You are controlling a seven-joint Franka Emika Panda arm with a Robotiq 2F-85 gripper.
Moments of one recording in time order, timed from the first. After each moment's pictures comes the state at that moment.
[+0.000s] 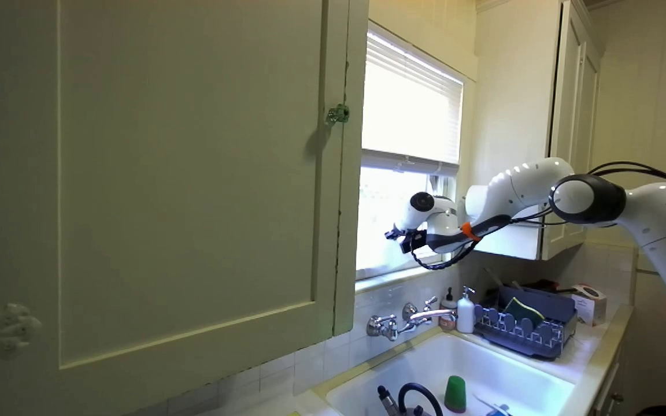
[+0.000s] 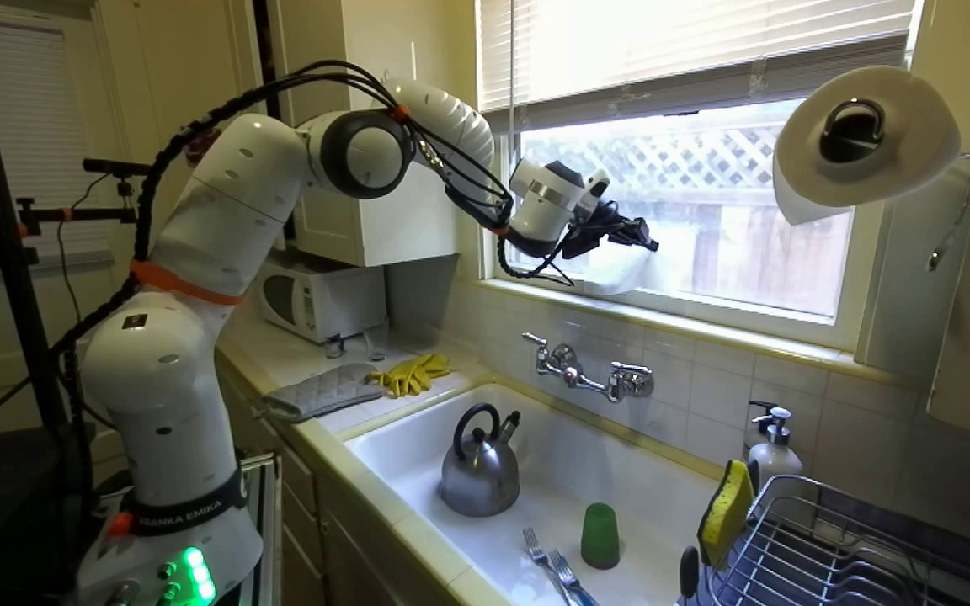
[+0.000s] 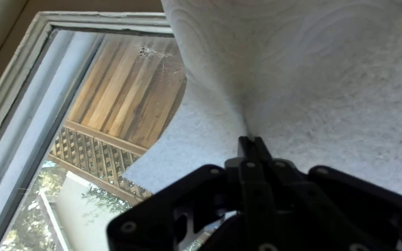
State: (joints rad) arm 0.04 0.56 0.17 -1.37 -1.36 2.63 1.09
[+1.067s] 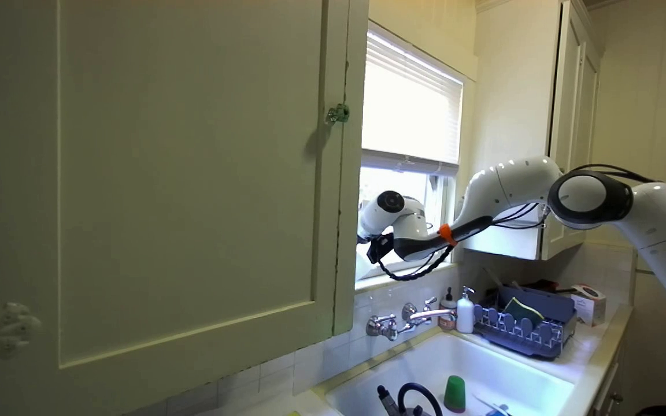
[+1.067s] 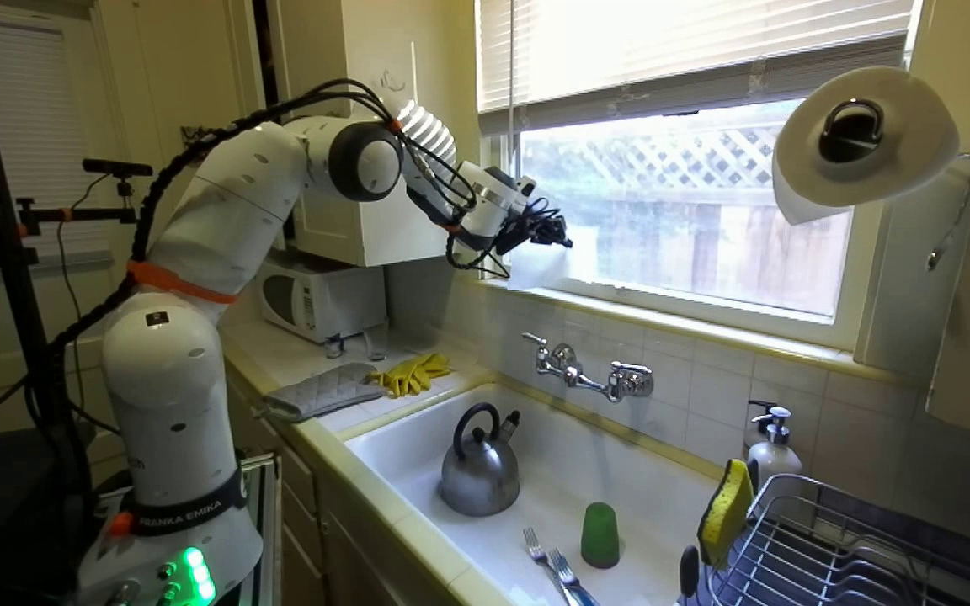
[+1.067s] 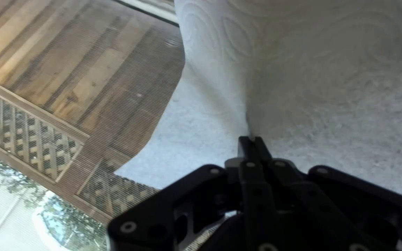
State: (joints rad) arm 0.23 0.57 0.30 -1.38 -1.37 2.54 0.89
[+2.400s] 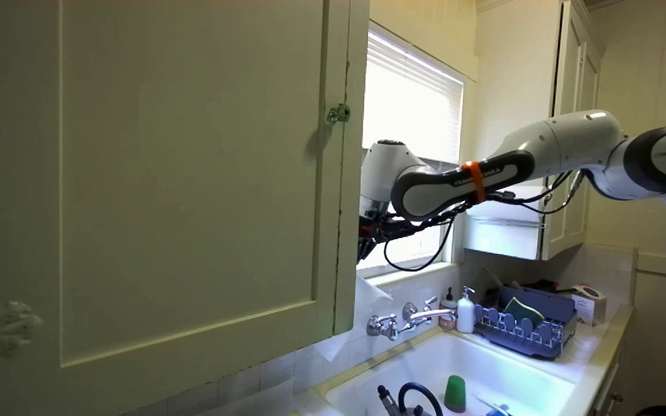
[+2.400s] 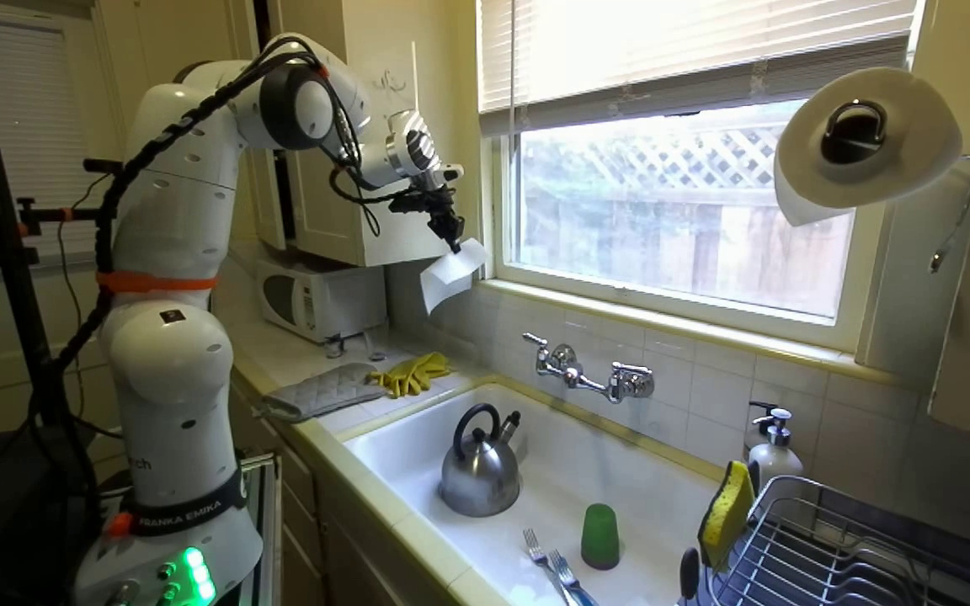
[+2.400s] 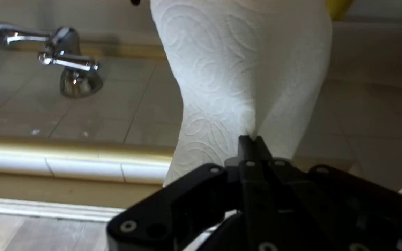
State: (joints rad) arm 0.37 0.24 0.44 -1.66 -0.42 2.18 0.61
